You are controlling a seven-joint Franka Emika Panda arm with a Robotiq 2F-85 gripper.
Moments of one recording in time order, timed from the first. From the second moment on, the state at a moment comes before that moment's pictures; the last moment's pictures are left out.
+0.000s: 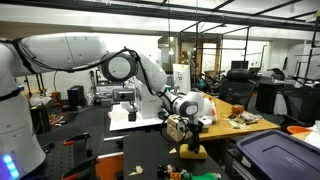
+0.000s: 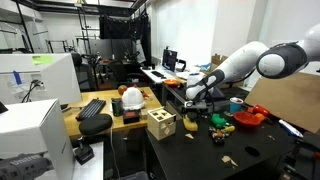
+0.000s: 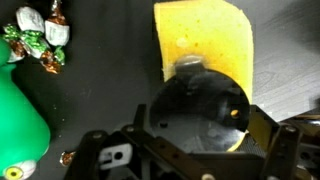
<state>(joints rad) -0.13 1.38 -0.05 -0.98 -0.03 2.40 0.67</state>
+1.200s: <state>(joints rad) -0.13 1.37 -0.08 -0.99 -0.03 2.45 0.69</state>
